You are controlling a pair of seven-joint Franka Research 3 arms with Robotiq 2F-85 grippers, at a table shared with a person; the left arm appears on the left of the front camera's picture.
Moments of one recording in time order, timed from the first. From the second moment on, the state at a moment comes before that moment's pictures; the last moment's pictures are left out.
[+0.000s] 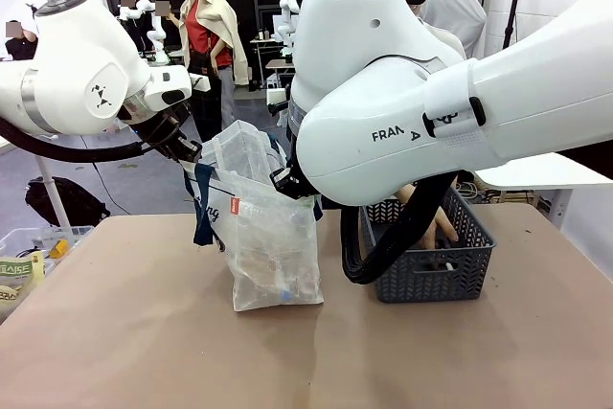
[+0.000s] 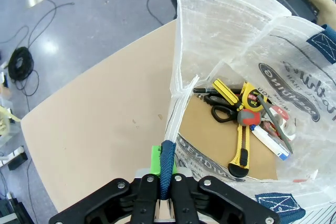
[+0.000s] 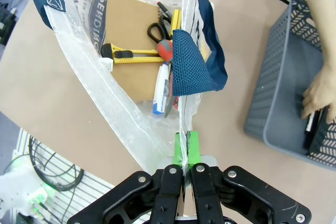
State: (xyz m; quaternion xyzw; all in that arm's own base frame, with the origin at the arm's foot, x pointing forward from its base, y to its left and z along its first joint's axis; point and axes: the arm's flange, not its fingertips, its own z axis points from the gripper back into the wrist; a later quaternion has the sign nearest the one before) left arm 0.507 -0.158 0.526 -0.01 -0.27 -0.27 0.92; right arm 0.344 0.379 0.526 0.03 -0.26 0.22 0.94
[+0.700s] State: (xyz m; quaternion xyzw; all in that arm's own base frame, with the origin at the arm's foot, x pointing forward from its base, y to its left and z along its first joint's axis) left arm 0.507 -0.158 0.526 -0.01 -0.27 -0.27 0.92; right arm 0.344 0.379 0.526 0.03 -0.26 0.22 0.94
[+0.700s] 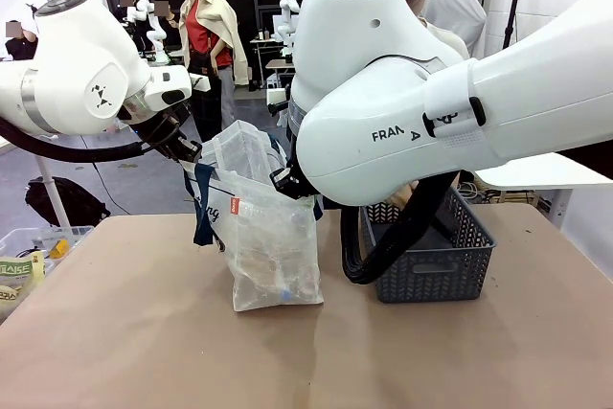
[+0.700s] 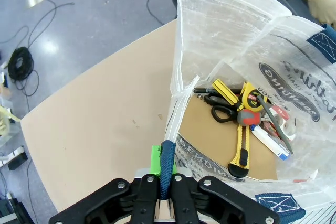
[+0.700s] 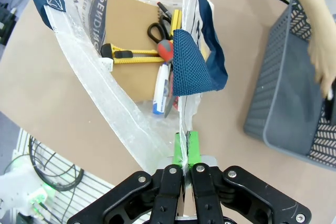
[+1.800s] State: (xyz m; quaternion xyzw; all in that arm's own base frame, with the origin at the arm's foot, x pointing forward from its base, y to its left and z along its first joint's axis) left arm 0.507 -0.158 0.526 -0.01 -0.27 -0.27 0.92; right arm 0.344 0.379 0.526 0.03 -0.26 0.22 0.94
